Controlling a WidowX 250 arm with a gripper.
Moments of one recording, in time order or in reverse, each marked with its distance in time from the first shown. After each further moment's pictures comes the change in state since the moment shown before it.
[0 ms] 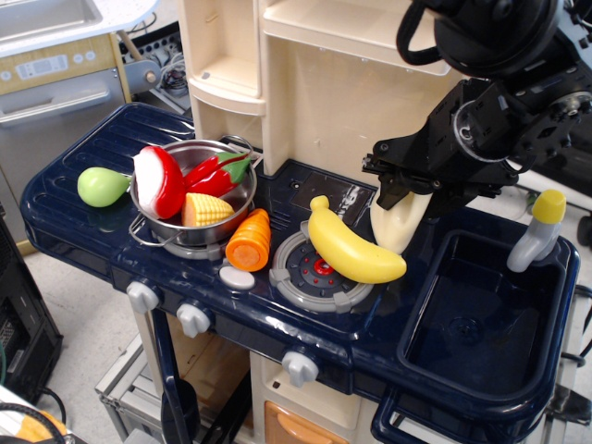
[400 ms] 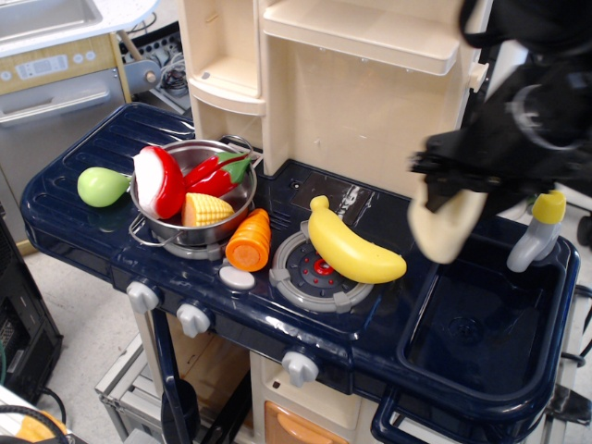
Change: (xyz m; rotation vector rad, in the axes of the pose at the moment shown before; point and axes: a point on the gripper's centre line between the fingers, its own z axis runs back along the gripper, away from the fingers) arm -0.013 -0.025 0.038 -0.023 0.035 0.029
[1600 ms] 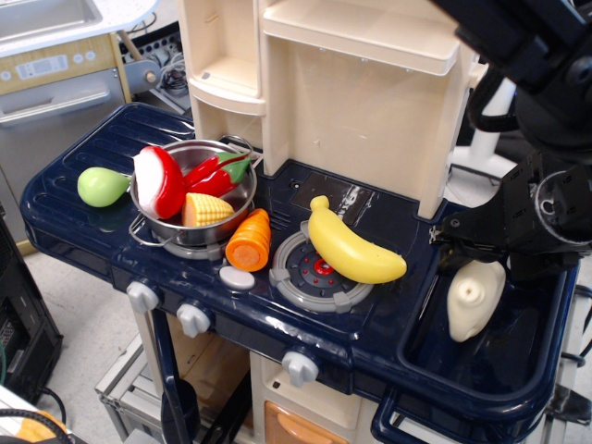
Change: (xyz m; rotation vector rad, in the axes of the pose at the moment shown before) arm -0.035 -0.015 -0.014 -0.103 -0.069 0.016
